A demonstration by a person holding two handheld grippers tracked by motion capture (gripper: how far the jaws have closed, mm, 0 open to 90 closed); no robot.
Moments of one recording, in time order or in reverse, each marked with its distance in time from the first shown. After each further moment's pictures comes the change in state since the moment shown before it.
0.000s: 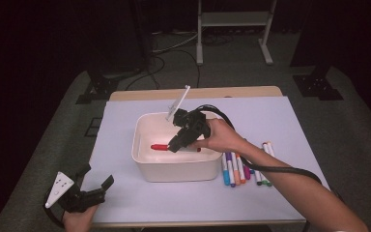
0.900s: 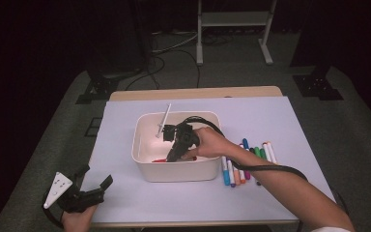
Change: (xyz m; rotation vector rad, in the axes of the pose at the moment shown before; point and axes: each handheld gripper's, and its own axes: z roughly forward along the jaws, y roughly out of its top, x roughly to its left) left arm 0.001 0.000 -0.002 -0.006 0.006 -0.007; right arm -0.012 0.000 0.060 0.194 0.053 -0.036
